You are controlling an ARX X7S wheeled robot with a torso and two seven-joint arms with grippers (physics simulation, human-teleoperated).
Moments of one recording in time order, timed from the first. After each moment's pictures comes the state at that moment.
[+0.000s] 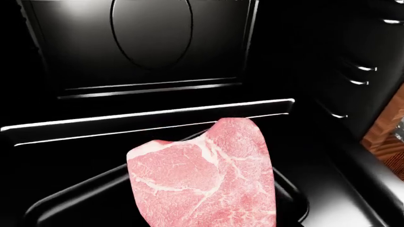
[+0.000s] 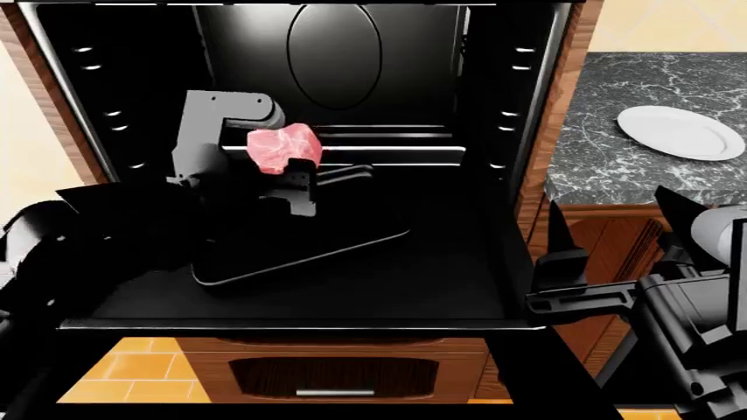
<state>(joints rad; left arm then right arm) -1.21 -0.60 0.85 -0.15 -1.38 -0.70 -0.48 0.59 0.90 0.01 -0.97 1.63 0.97 1.11</state>
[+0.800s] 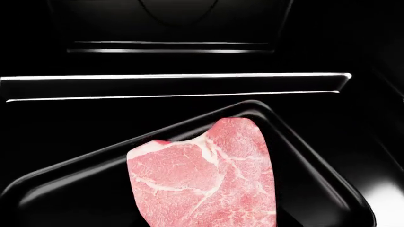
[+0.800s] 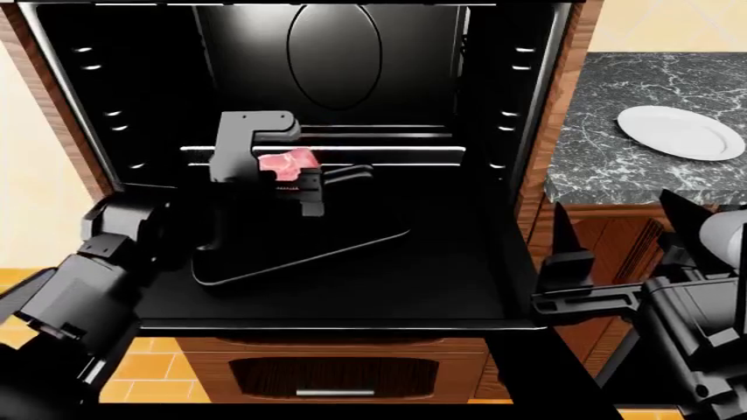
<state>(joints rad) -1.30 -0.34 0.95 -0.75 -1.23 -0.62 -0.28 0.53 0.90 0.05 -0.97 1.59 0.95 1.07</state>
